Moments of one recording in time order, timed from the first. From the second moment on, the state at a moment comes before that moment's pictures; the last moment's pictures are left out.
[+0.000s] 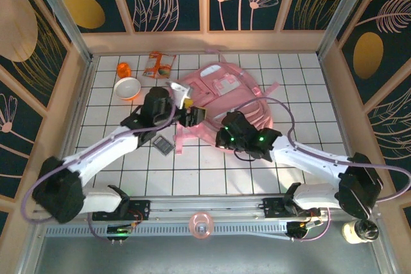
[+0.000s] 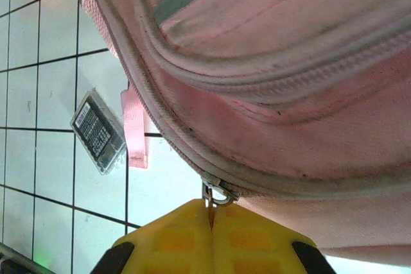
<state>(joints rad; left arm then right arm) -0.61 1.25 0.84 0.01 0.30 -0.36 0.93 1.25 0.81 -0.40 0.06 0.95</state>
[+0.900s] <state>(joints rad) -0.66 1.53 0.62 0.33 0.42 -1.36 0.98 1.40 0.91 -0.46 0.04 0.95</state>
